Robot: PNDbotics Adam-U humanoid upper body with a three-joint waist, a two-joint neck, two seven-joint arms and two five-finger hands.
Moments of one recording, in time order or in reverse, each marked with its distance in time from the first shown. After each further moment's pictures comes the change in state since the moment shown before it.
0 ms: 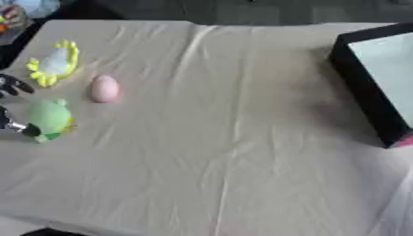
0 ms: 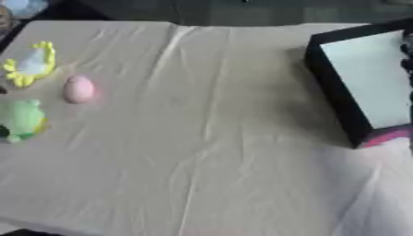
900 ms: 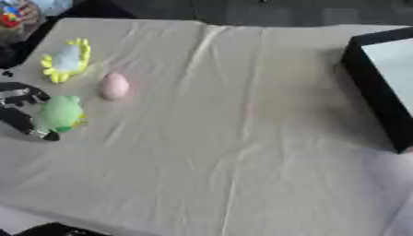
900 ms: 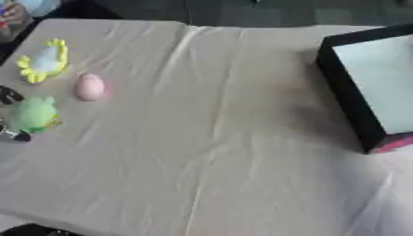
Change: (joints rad) left arm -0.026 -0.071 -0.034 0.072 -0.084 0.021 0.036; right arm 0.014 0.000 0.005 0.012 0.000 0.003 0.005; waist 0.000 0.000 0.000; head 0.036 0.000
